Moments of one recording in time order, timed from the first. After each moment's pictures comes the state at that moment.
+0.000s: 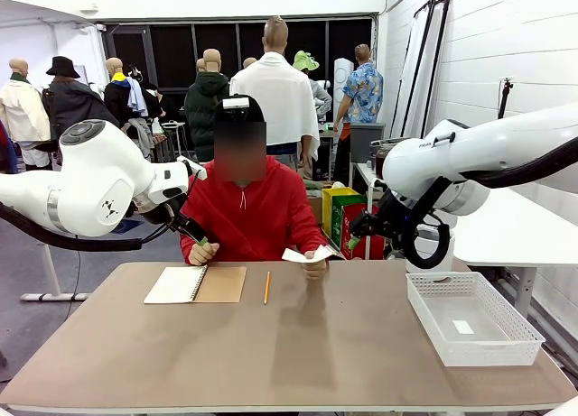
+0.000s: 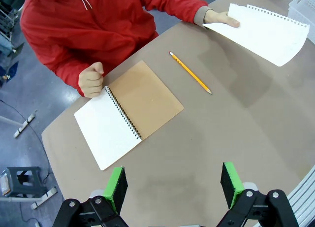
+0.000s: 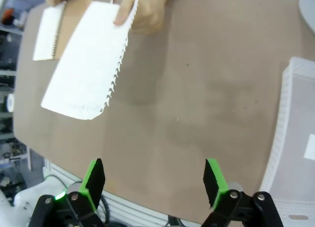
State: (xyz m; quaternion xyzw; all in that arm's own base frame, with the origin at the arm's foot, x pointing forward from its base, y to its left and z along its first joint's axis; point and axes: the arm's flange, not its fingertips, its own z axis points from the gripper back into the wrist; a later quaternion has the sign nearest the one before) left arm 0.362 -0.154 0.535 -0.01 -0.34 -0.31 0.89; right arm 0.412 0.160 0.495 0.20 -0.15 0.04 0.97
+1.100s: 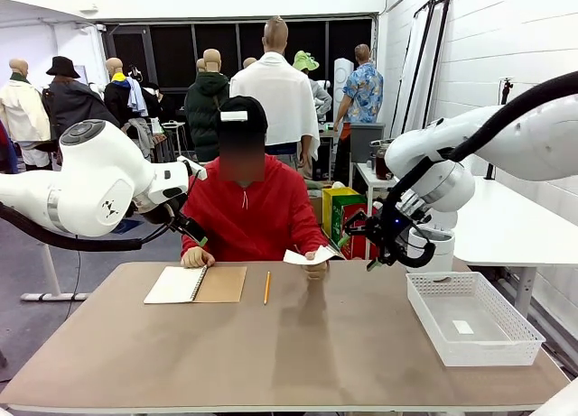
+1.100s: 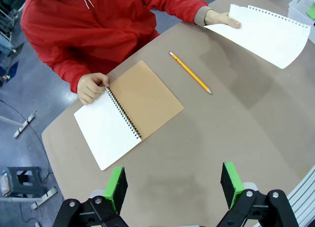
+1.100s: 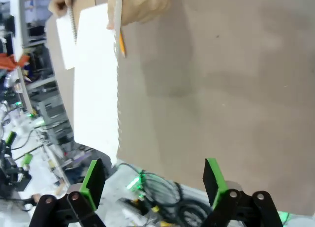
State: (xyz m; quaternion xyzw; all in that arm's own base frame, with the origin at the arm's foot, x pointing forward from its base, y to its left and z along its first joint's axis) left arm 0.362 -0.154 0.535 -0.01 -0.34 -0.31 0.89; right arm 0.480 0.153 0.444 0.35 0.02 -0.10 0.93
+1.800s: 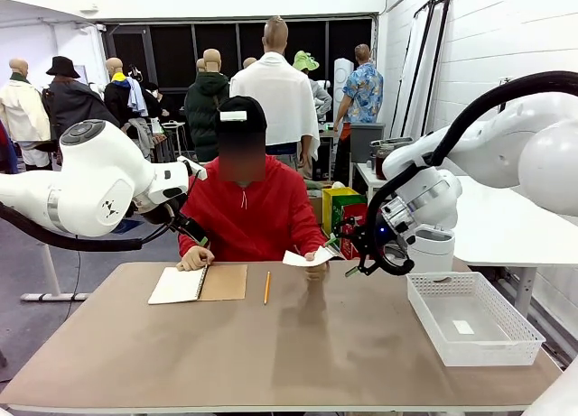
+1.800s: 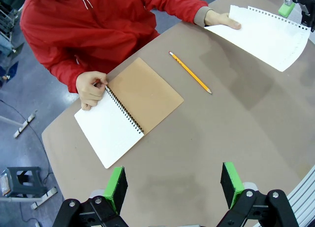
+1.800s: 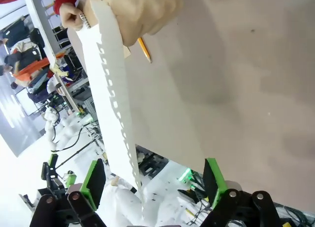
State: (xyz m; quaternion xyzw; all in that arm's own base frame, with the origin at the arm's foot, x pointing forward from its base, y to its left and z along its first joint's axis) left arm 0.362 -0.154 0.535 -0.01 -0.34 -0.31 0.89; right arm 0.525 0.169 0.394 0.44 0.11 -0.19 0.87
